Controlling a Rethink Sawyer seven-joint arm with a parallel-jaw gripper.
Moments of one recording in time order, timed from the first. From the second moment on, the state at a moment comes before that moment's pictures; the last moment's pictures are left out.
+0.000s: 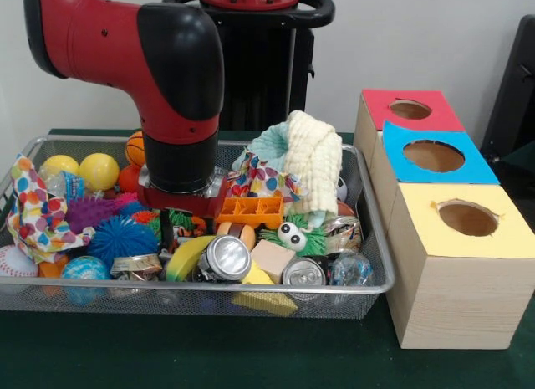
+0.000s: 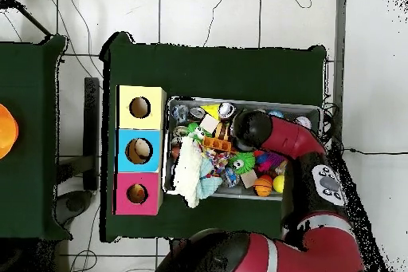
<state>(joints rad) -0.39 -0.37 -0.02 1.41 -0.07 0.60 1.61</state>
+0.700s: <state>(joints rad) -0.35 -0.43 -0.07 1.50 0.00 0.60 1.61</state>
